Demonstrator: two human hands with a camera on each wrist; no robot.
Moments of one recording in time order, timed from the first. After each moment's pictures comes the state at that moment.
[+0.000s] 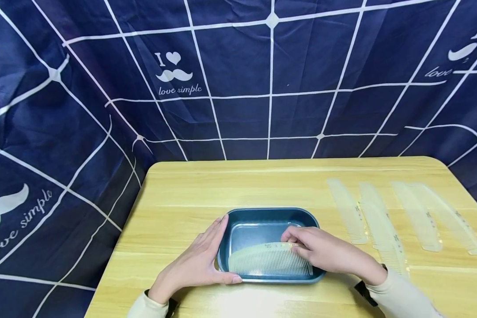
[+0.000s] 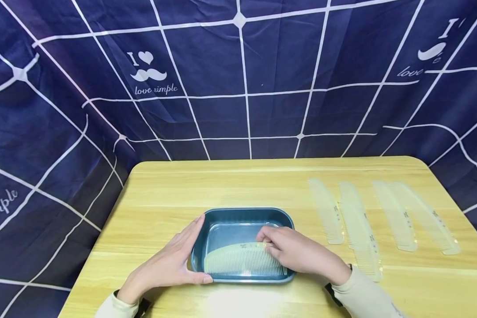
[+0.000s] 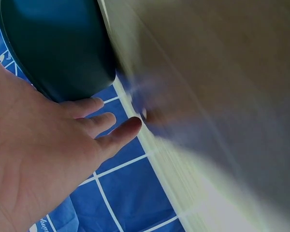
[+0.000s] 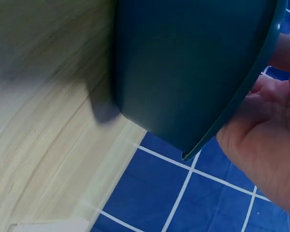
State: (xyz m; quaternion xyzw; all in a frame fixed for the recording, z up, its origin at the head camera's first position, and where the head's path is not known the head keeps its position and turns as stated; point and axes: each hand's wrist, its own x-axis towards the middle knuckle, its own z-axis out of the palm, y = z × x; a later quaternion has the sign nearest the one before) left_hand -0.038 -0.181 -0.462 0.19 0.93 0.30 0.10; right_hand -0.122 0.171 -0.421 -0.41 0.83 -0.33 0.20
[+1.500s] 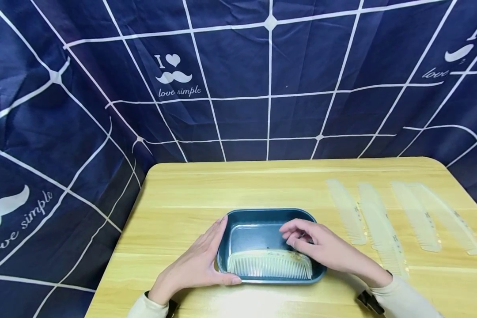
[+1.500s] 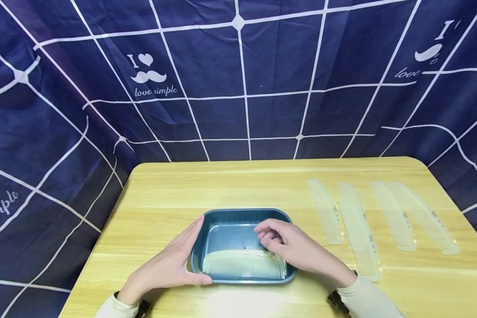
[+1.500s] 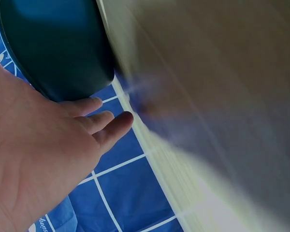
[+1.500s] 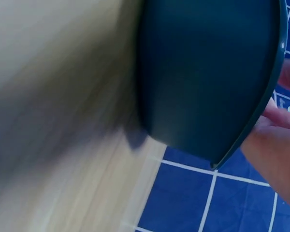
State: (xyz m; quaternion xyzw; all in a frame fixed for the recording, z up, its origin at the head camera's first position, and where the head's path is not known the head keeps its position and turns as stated) left_hand -0.038 -0.182 -0.462 0.20 0.92 0.32 0.10; right_hand -0.118 0.177 -0.430 -0.34 0.77 -0.50 0.21
